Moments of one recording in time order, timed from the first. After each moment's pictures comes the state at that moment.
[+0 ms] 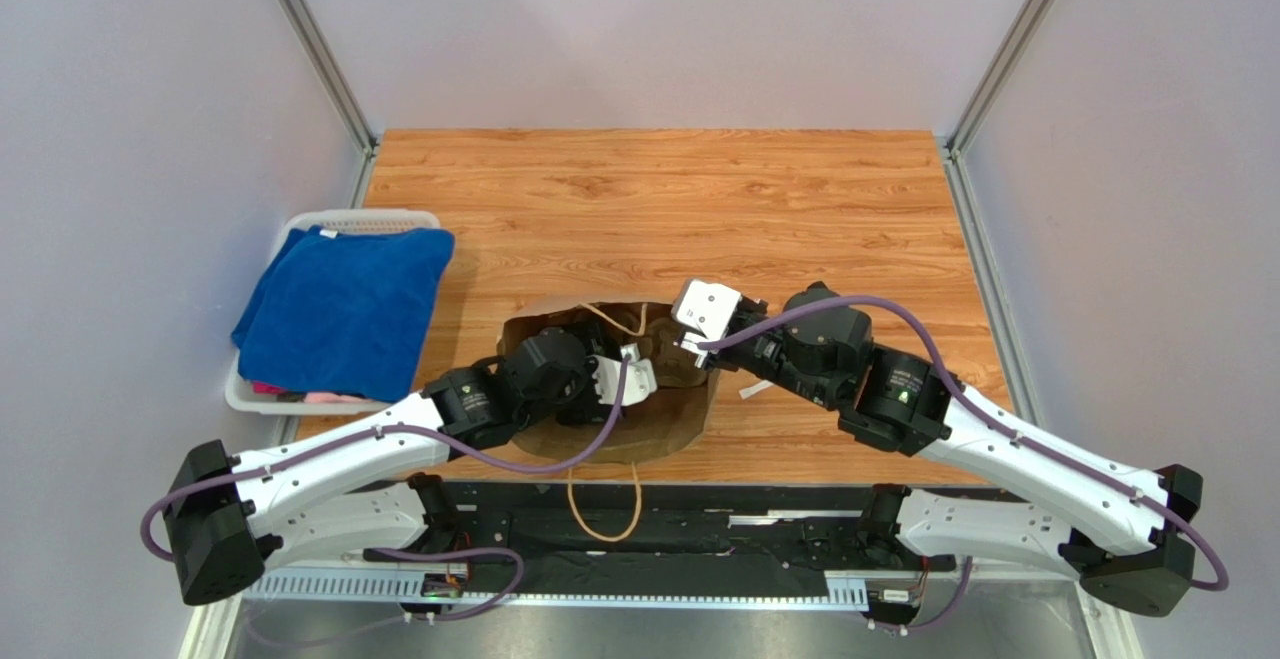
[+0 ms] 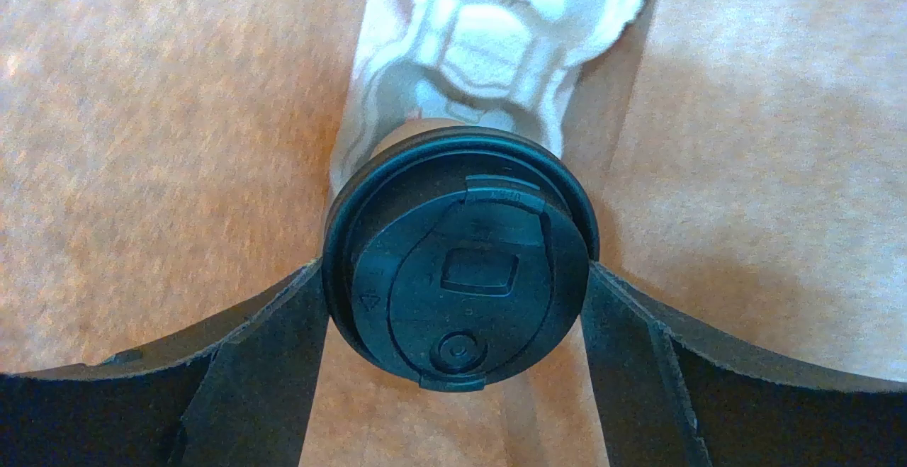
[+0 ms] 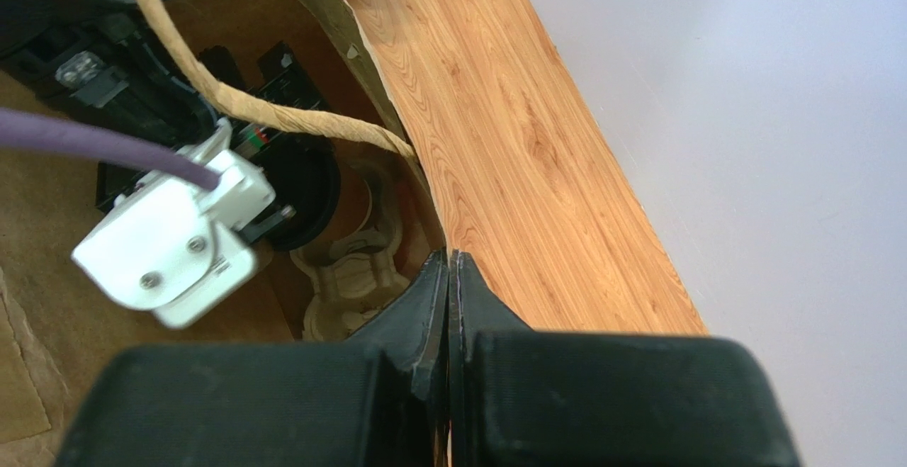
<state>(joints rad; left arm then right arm) -1.01 0.99 0.66 -0.34 -0.24 0.64 1.09 0.95 1.03 -0.27 0.13 -0.48</state>
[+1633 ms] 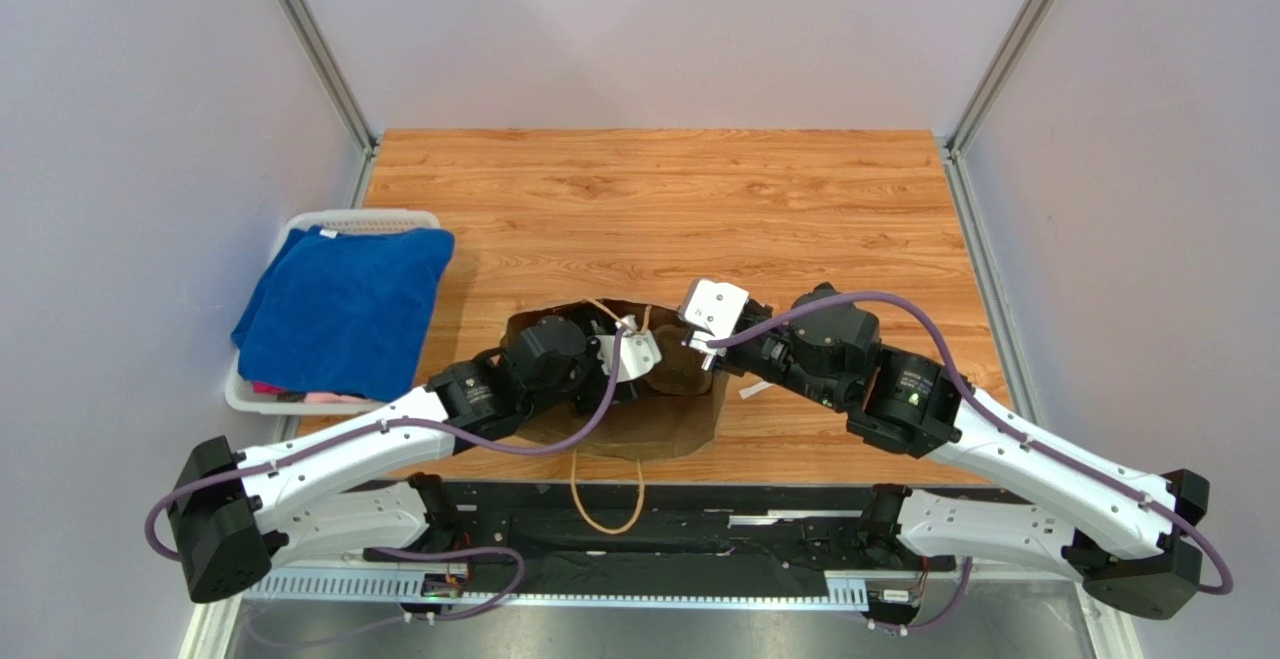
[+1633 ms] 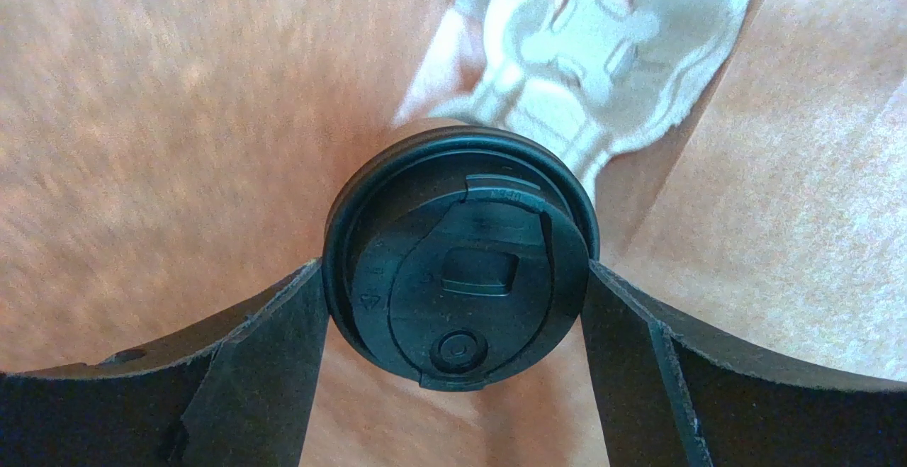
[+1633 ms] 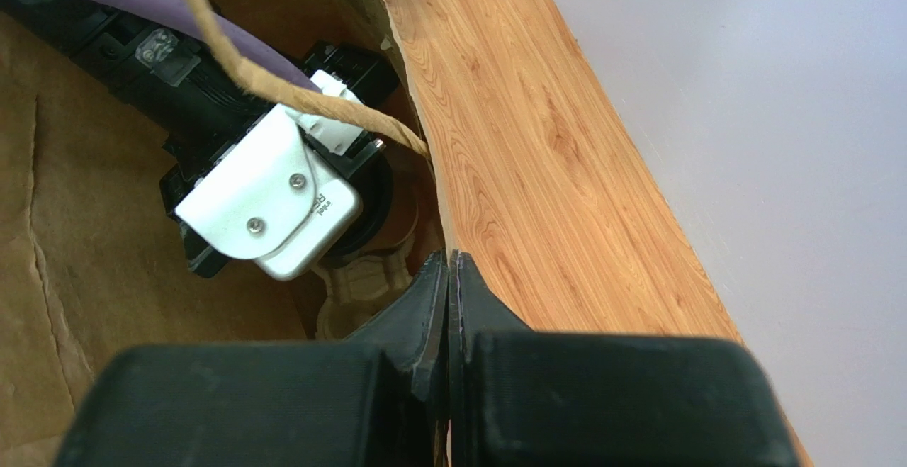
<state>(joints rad) -0.98 1.02 0.69 -0.23 -0.22 0.48 1.09 0.93 1.04 -0.32 0.10 -0.44</state>
